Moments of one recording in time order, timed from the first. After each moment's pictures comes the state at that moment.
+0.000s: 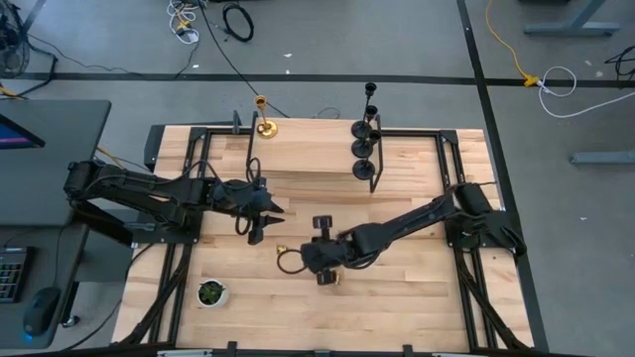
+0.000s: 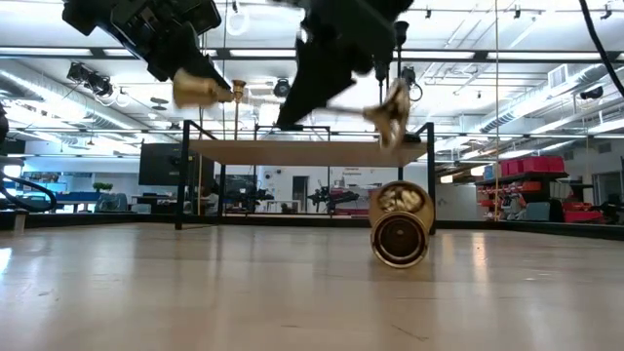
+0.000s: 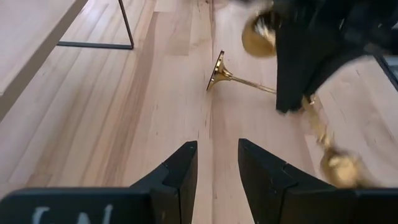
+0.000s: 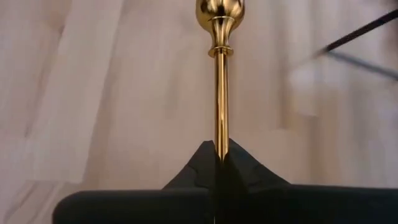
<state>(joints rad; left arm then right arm) -0.05 1.07 0.65 -0.13 -0.06 -0.08 0.32 2.00 1.57 -0.55 0.40 0.00</state>
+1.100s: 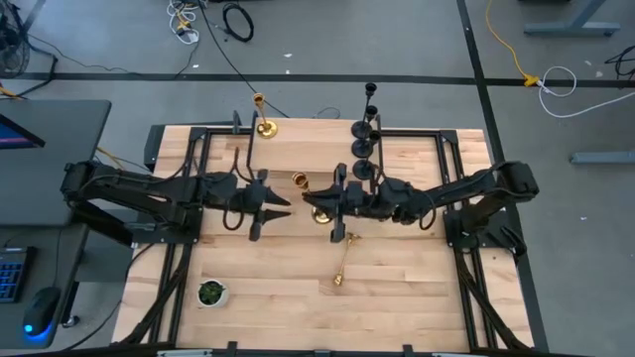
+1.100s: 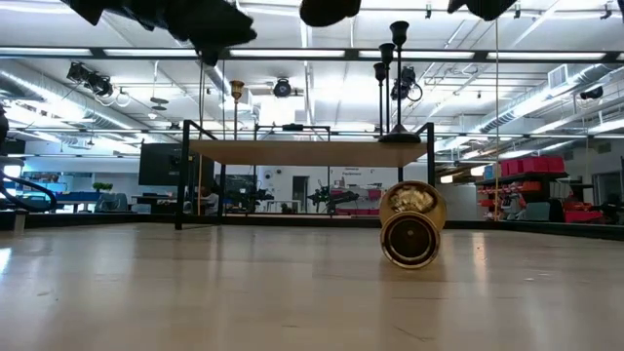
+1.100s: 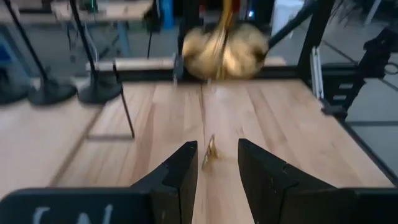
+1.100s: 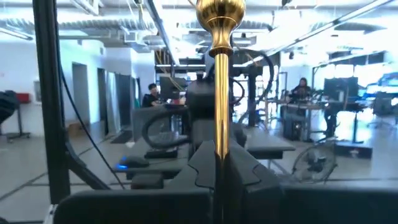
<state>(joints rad) -0.05 1.02 0.64 0.13 -0.04 -0.01 0.12 1.60 0.99 0.88 0.14 -0.04</state>
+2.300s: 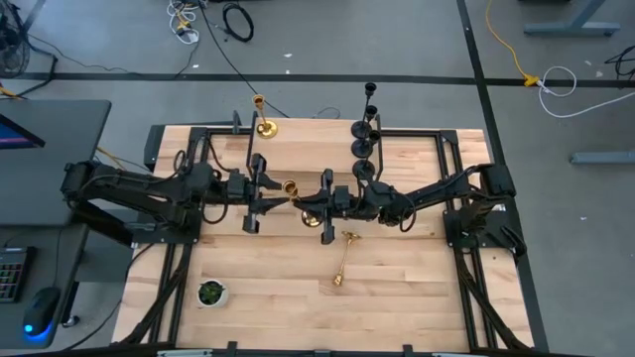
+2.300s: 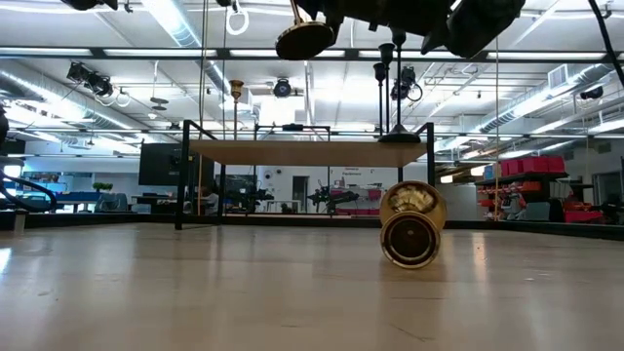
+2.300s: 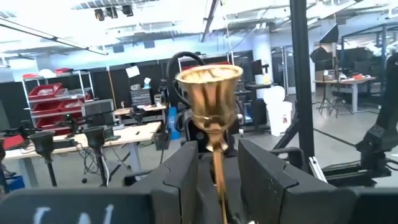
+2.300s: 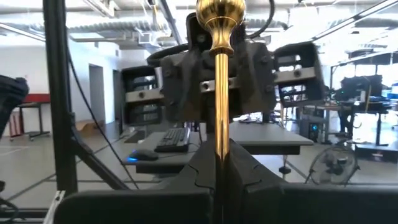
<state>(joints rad) -0.05 1.02 0.65 0.63 0.00 0.12 0.07 1.77 0.99 1.06 0.03 -0.02</state>
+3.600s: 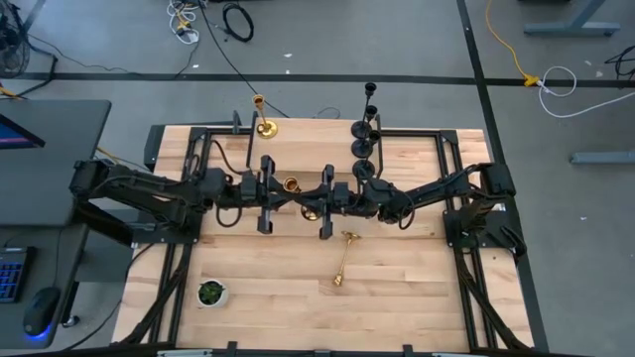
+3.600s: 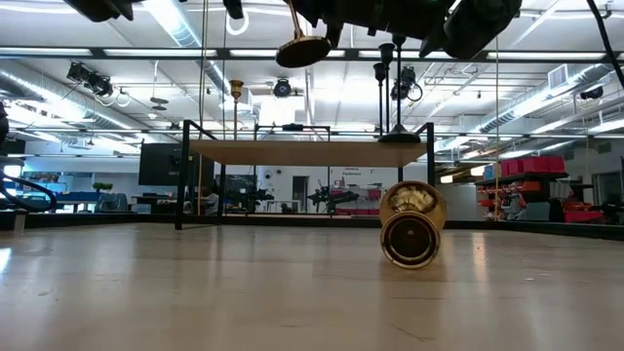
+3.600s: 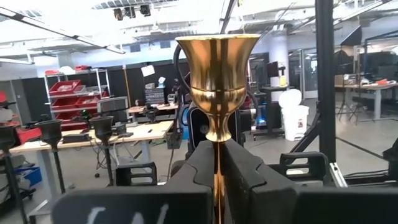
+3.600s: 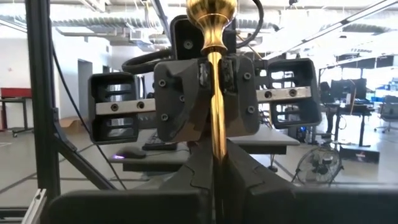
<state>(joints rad) -0.04 1.16 0.65 0.78 -0.08 0.11 0.07 1.77 0.99 1.05 0.04 -0.04</state>
